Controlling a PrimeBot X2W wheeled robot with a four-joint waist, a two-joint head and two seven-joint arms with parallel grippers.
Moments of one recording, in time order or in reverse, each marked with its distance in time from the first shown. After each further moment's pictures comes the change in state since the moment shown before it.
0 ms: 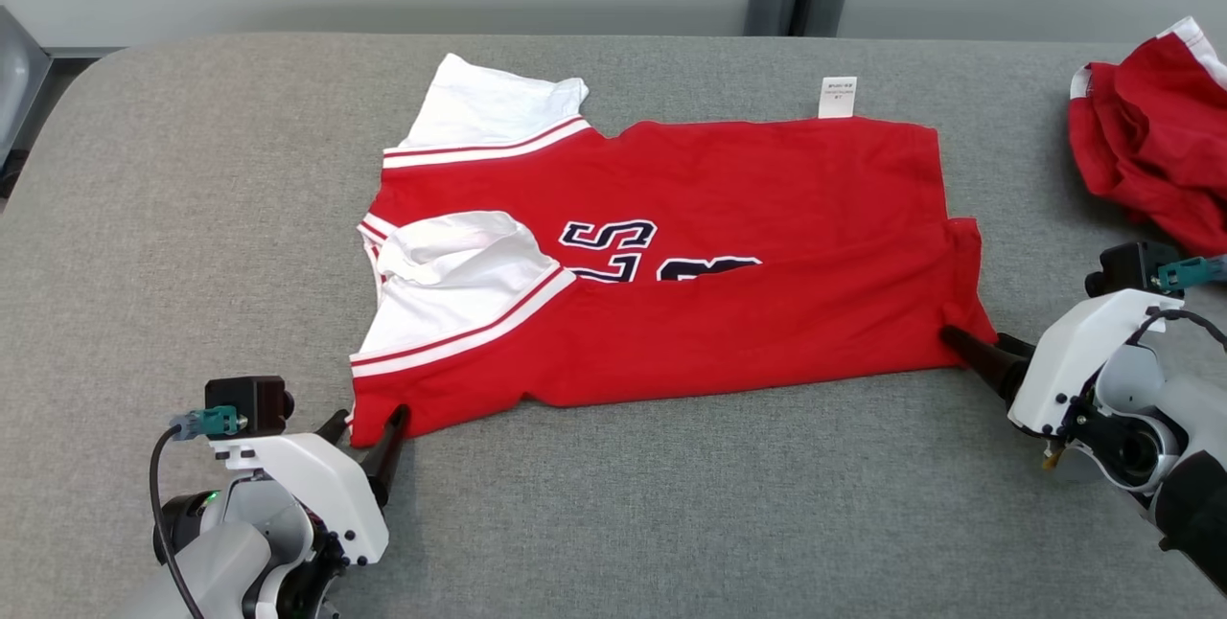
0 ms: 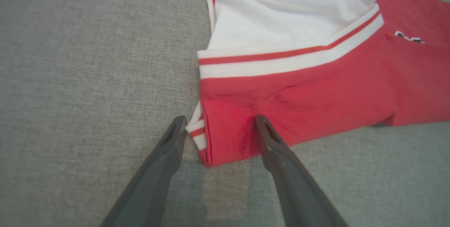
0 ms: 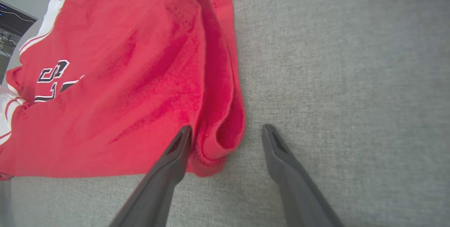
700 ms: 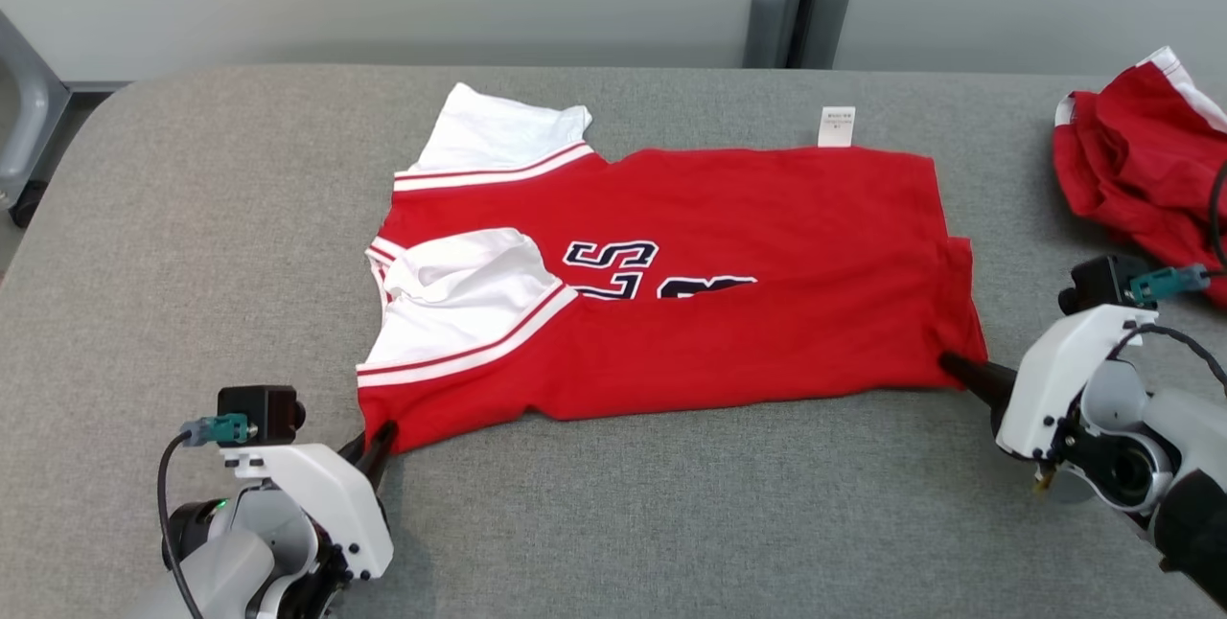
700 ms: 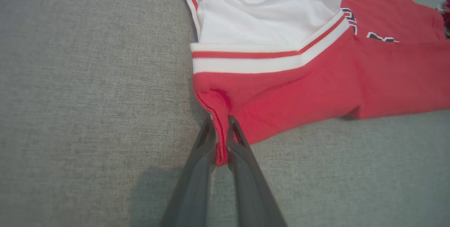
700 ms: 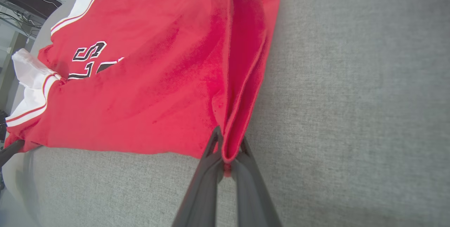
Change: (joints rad) left arm -0.001 -0.005 -0.016 0.016 -0.002 -0.039 0.007; right arm 0.021 -0.033 0.019 -0.104 -0.015 0.000 0.033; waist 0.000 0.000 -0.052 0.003
